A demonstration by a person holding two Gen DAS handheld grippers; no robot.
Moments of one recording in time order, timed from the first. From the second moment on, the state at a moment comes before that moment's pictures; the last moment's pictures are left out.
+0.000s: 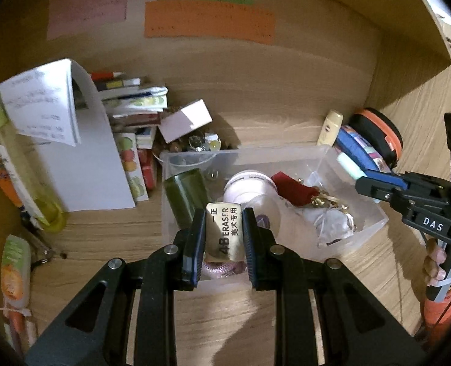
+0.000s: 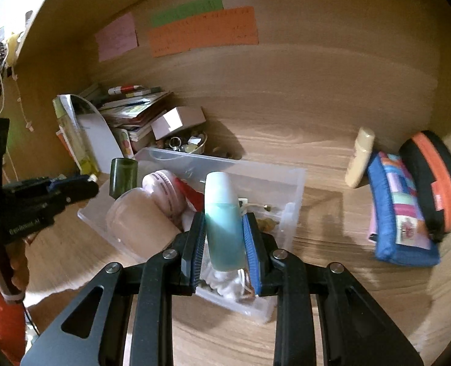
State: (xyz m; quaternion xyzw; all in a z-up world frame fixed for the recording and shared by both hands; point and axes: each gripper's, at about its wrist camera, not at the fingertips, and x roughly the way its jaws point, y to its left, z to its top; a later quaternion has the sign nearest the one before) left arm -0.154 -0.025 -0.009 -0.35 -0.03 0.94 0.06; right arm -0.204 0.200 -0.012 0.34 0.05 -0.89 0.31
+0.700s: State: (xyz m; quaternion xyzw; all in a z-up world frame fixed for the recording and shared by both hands) left arm -0.166 -0.015 -0.020 -0.36 -0.02 0.93 0.06; right arm -0.218 0.180 -0.027 0.34 0.08 -0.89 0.29
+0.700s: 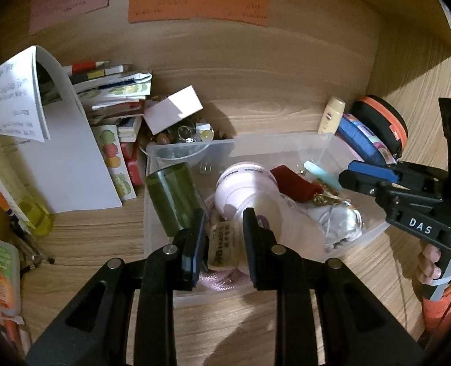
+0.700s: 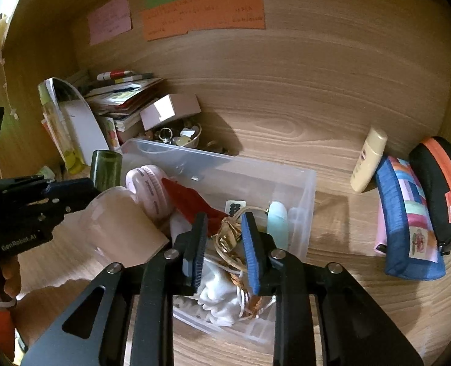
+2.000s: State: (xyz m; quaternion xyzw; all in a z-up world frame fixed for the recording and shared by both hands) left arm -0.029 0.006 0.051 -0.25 -0.01 0.97 0.00; right arm -0.085 0.236 0.051 0.21 0.09 -0.94 0.25
